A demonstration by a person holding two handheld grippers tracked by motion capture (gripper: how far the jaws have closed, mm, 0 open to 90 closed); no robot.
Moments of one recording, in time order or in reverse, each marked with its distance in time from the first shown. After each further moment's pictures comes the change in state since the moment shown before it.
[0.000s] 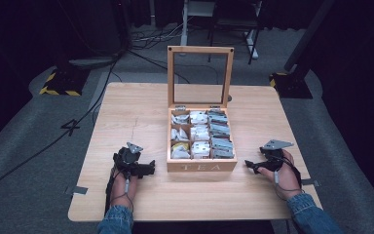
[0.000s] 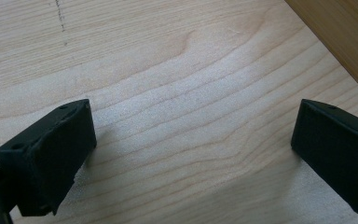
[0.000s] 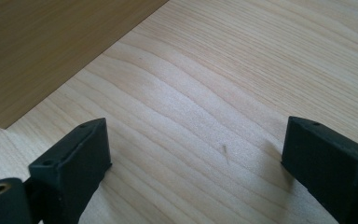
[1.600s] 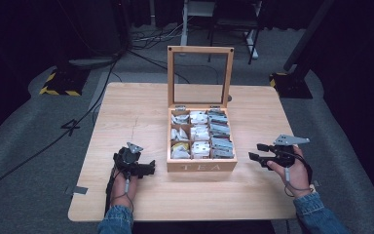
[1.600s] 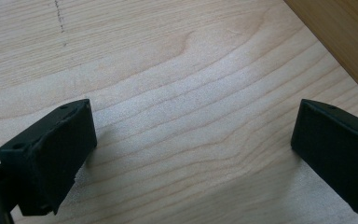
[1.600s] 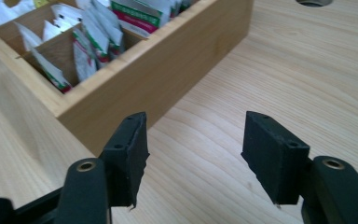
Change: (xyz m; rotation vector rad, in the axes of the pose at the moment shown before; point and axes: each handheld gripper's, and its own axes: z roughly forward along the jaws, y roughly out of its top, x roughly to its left) left arm 0.000 0.000 0.000 -0.002 0.001 0.001; right arm 0.007 0.027 -0.045 -0.140 0.128 0.040
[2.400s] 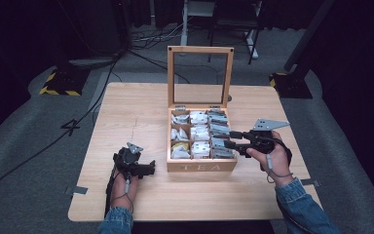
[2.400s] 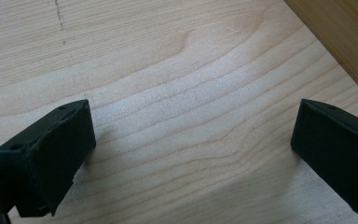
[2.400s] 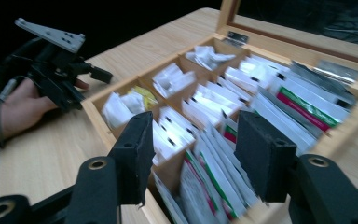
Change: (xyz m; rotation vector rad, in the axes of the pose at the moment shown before) left arm -0.001 0.000 0.000 0.000 0.000 -0.005; right arm 0.052 0.078 0.027 -0.123 0.232 -0.056
